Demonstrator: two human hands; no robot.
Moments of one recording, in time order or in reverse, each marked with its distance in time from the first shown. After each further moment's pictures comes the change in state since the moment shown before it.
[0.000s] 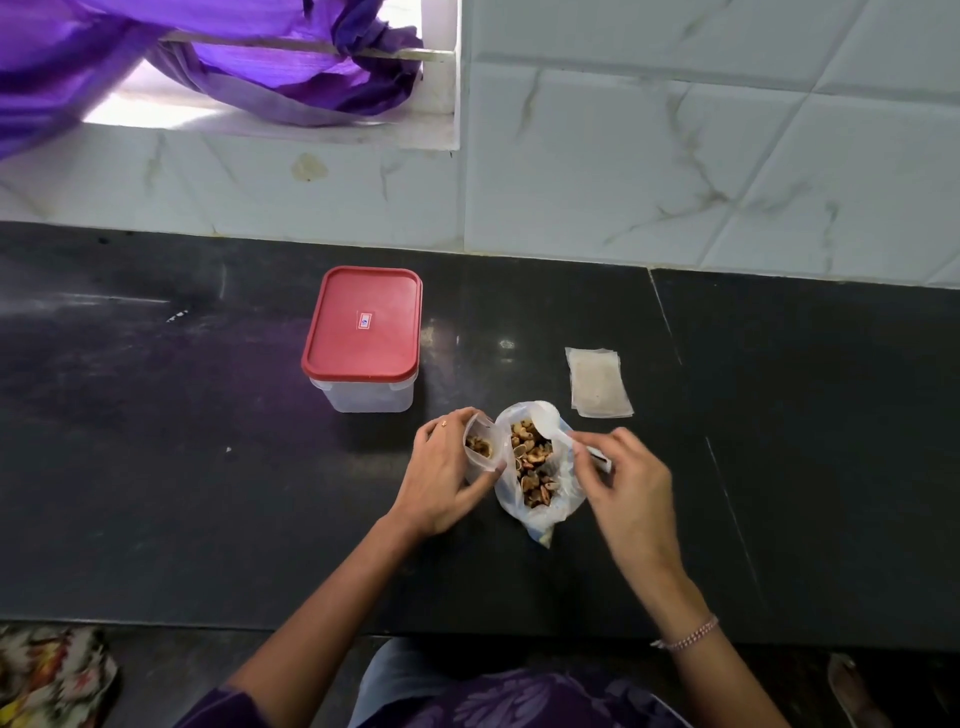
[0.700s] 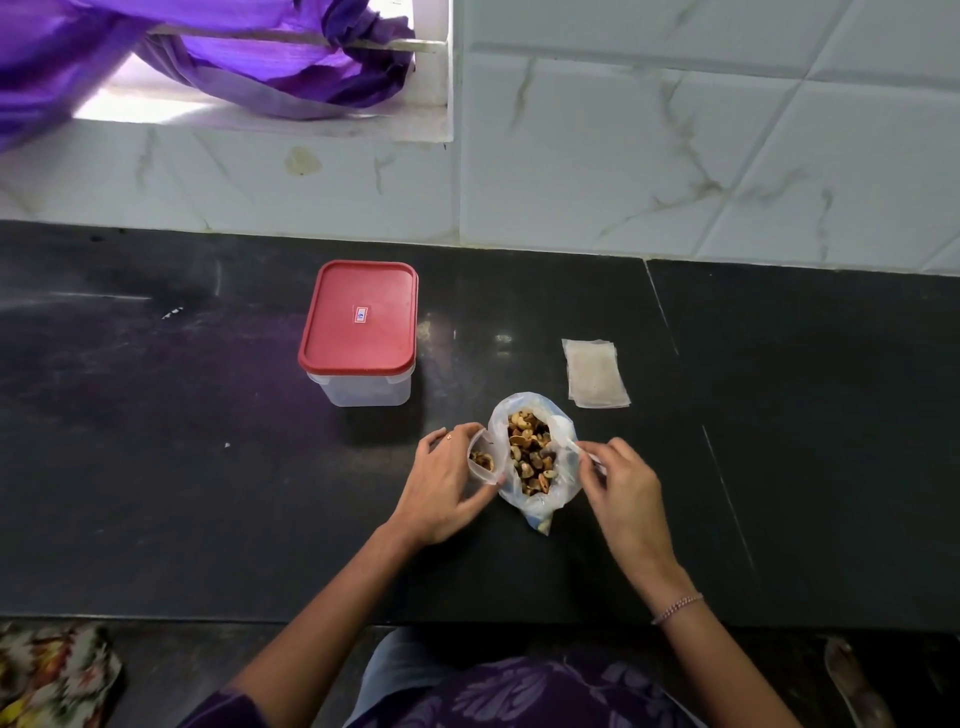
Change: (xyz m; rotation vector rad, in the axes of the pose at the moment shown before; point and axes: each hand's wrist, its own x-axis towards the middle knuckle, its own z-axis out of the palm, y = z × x) left_hand -0.017 -0.002 0.006 0.028 -0.115 -0.019; right_hand -0.007 0.046 0.018 -0.210 -0.079 0.003
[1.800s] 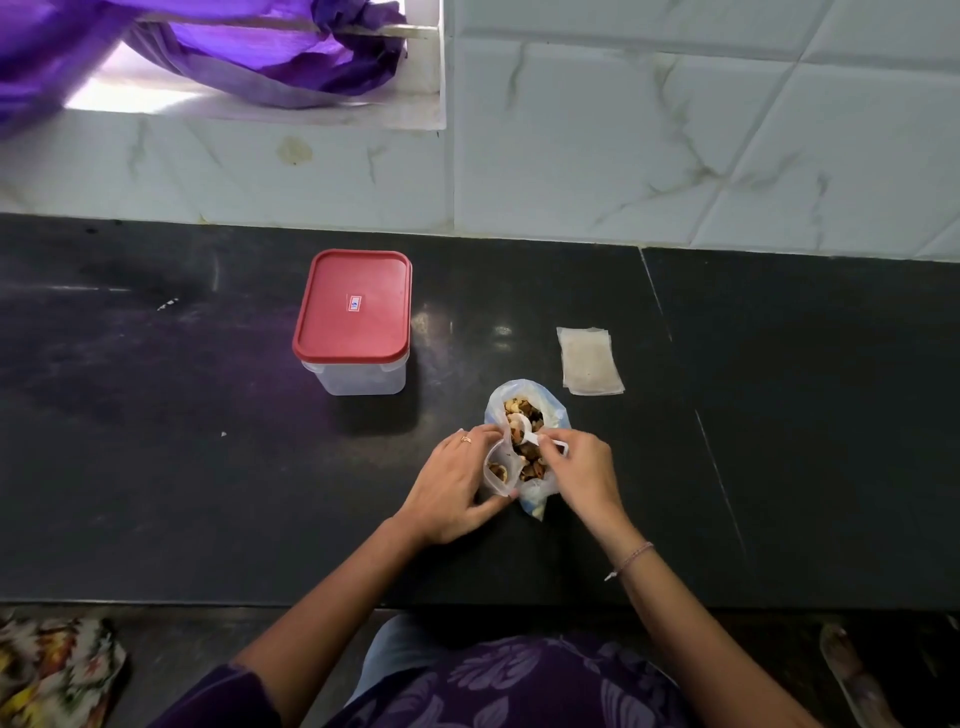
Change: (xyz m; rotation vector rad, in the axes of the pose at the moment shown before) left_hand -0.005 0.009 0.011 0.036 -0.144 0.105; right_hand 0.020 -0.019 0.022 0.240 -0.183 0.363
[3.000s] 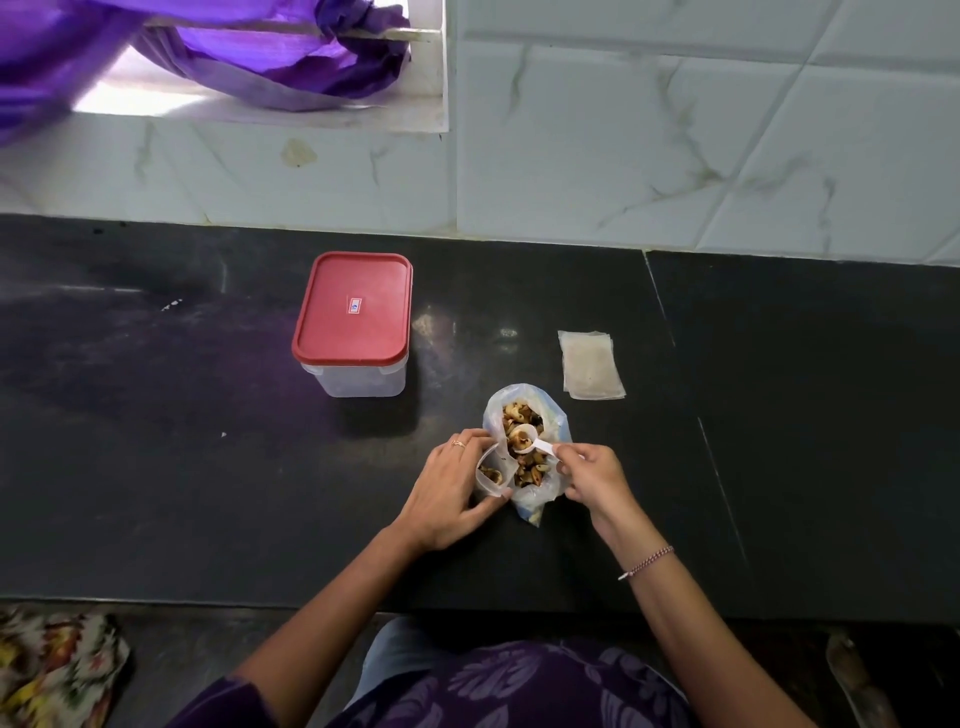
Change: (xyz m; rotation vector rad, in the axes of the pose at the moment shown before) left_hand -0.002 -0.004 0.005 -0.057 0.009 -0.056; right_hand 0.002 0.002 -0.012 0.470 -0.146 0.422
